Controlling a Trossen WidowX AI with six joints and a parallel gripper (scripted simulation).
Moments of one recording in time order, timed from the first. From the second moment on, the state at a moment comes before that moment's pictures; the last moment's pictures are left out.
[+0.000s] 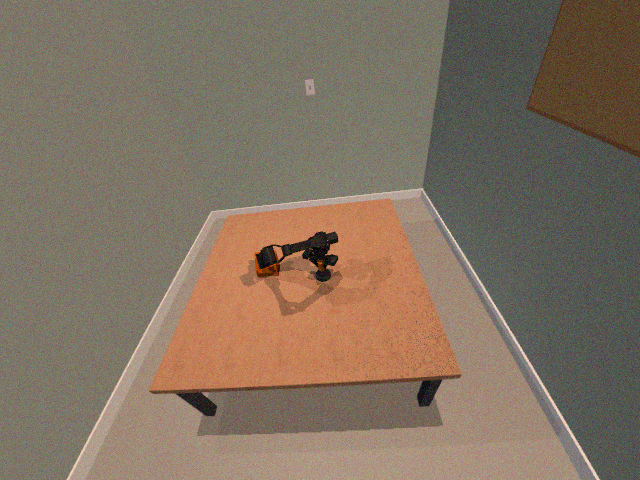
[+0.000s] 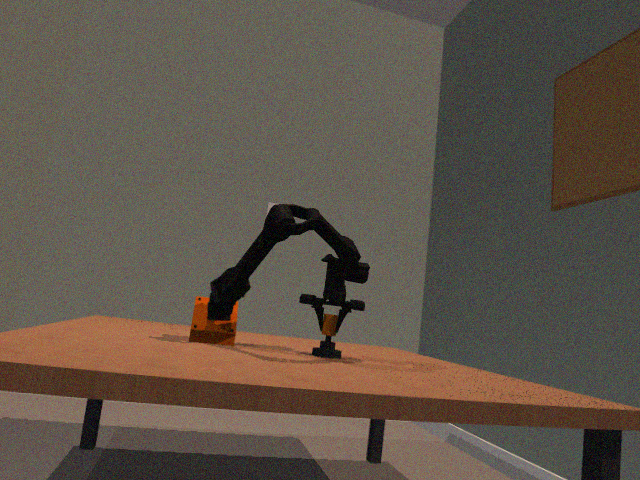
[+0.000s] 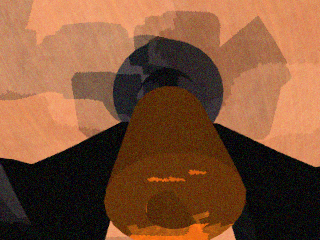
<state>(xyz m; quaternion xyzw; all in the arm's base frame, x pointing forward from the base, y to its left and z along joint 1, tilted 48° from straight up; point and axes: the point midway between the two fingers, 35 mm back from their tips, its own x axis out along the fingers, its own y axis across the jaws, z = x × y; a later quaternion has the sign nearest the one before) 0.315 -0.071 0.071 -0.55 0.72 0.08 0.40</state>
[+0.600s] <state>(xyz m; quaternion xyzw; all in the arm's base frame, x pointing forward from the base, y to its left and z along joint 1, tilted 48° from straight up) 0.315 -0.071 0.071 -0.59 0.71 0.16 0.34</state>
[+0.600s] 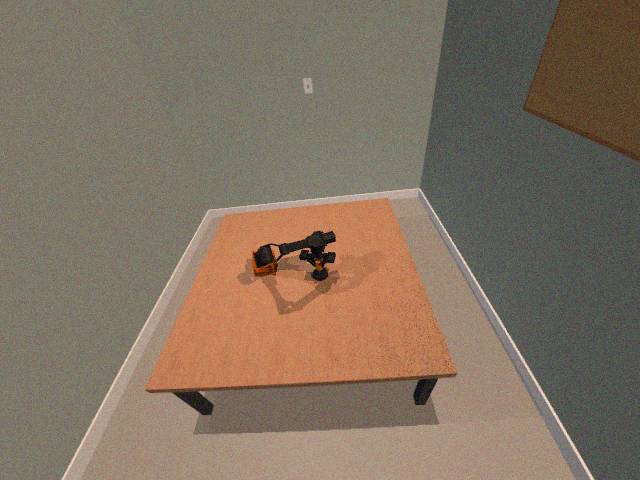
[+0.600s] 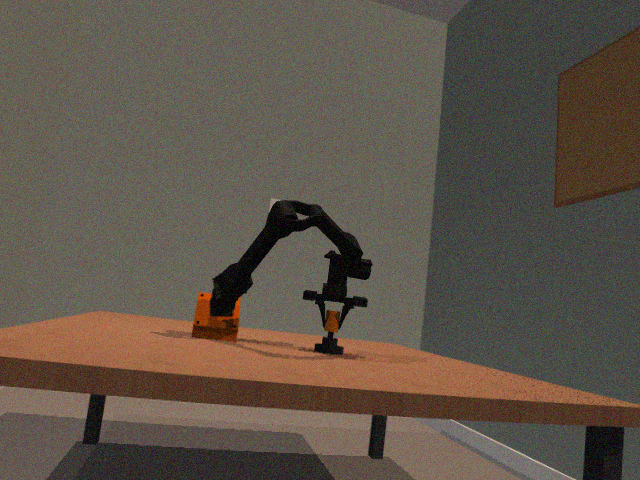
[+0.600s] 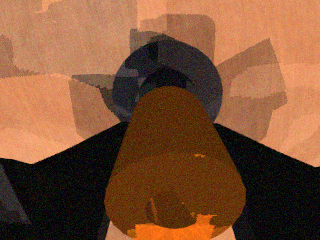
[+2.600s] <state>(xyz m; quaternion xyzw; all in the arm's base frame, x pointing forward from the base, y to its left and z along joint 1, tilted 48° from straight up) 0.316 -0.070 0.072 -0.65 0.66 0.30 0.21</state>
